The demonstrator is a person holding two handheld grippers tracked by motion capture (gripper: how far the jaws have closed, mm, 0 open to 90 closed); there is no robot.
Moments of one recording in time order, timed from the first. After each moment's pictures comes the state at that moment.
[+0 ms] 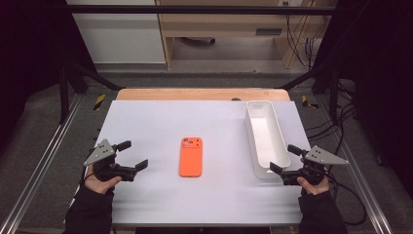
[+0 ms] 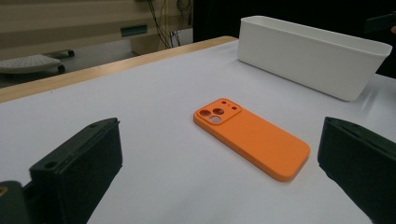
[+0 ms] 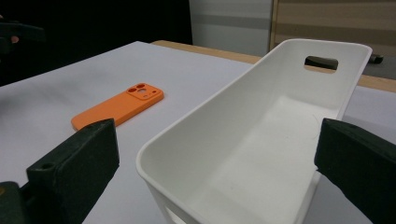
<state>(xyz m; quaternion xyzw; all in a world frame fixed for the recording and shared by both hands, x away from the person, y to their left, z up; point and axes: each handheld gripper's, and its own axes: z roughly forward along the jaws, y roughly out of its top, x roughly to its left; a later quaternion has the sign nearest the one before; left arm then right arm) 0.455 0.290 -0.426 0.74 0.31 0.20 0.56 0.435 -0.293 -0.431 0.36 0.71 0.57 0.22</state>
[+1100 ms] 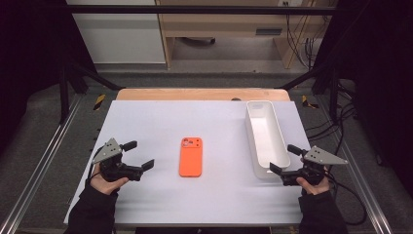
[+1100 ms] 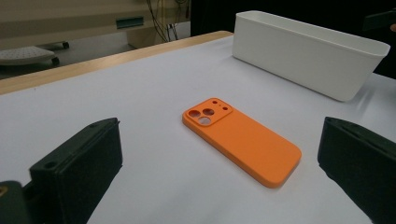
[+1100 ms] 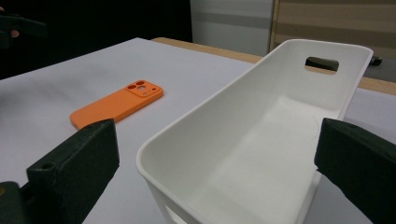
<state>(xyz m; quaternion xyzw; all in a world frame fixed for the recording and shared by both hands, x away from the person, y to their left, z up) 0.456 0.271 -0.422 0.75 0.32 0.19 0.55 0.435 -0.292 -0.430 0.35 0.72 0.56 0.22</state>
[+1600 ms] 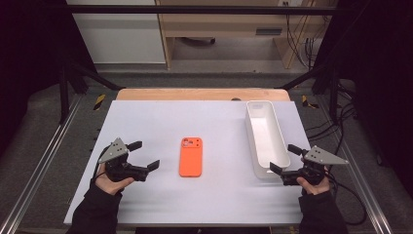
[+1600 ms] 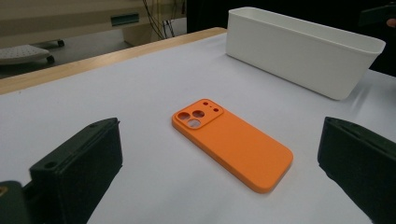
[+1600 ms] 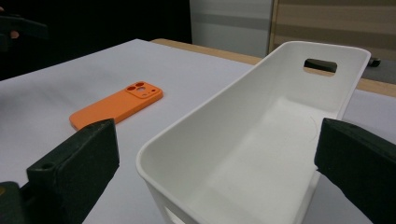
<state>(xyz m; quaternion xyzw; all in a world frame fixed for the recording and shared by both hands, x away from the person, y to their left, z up) 0.455 0.255 -0.419 0.76 0.31 0.18 0.55 0.434 -0.292 -0.429 0.35 0.72 0.56 0.22</state>
